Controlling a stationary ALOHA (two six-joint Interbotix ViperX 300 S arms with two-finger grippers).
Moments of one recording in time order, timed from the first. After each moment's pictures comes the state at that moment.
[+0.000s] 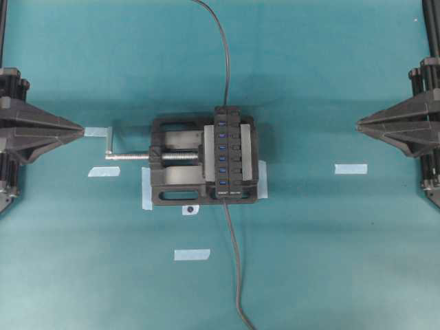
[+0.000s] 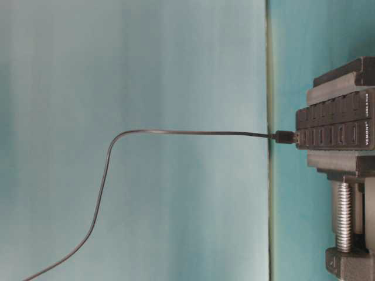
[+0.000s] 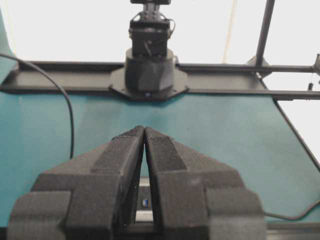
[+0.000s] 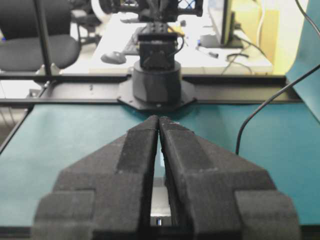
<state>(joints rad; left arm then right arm) 0.00 -0.97 1.19 0.00 -0.29 0.00 0.00 -0.97 1.19 0.00 -0.29 0.01</state>
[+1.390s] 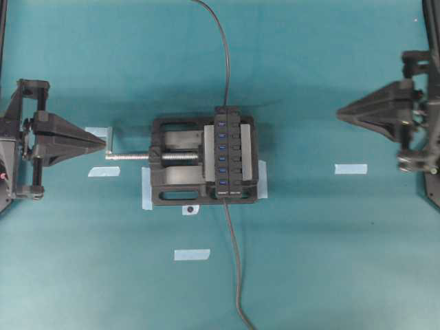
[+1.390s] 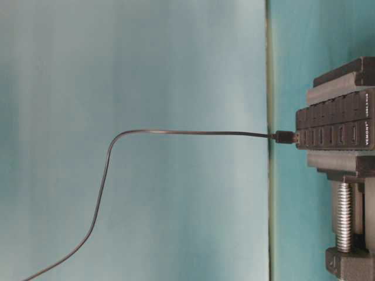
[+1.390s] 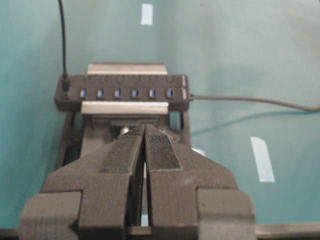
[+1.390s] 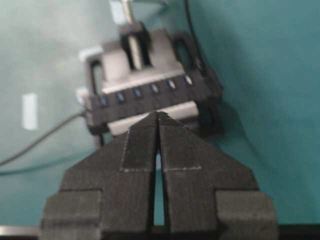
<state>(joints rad) 0.02 -0.84 1.12 0.01 0.03 0.00 -0.15 -0.79 0.99 0.02 0.28 0.15</state>
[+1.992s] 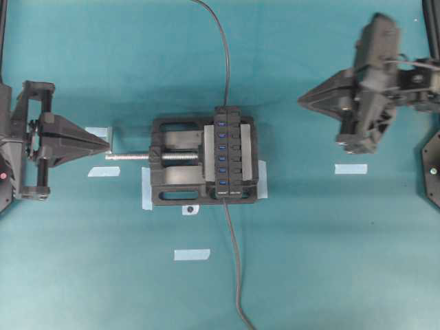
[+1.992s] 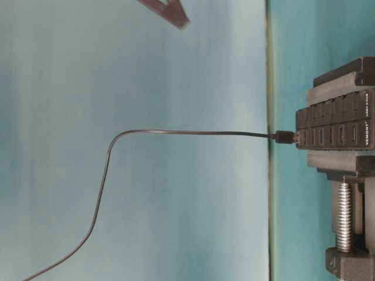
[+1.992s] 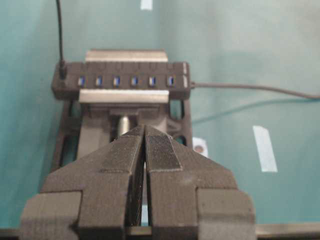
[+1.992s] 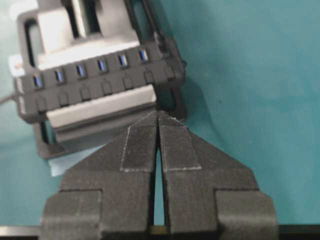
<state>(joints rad) 0.02 -0.79 1.11 0.01 0.04 0.00 -0.21 -0.50 0.87 -0.05 0.30 0.11</state>
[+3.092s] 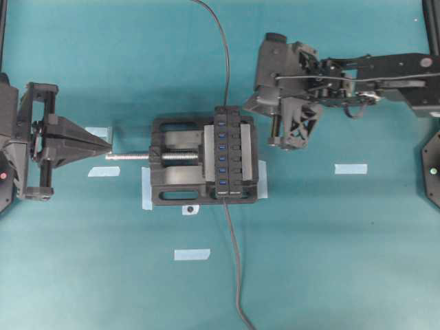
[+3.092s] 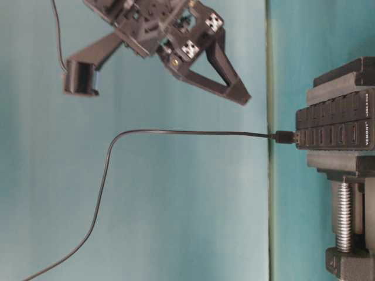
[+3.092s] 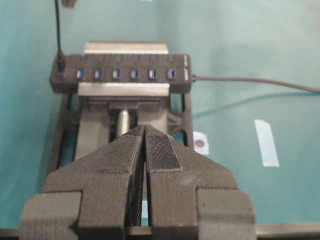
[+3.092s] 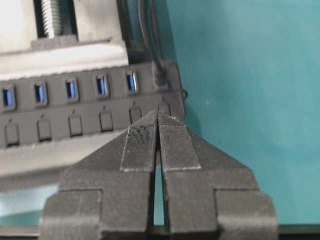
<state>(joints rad) 0.02 -0.78 1.11 0.01 0.04 0.00 -0.22 -0.08 0.62 -0.05 0.30 -0.05</state>
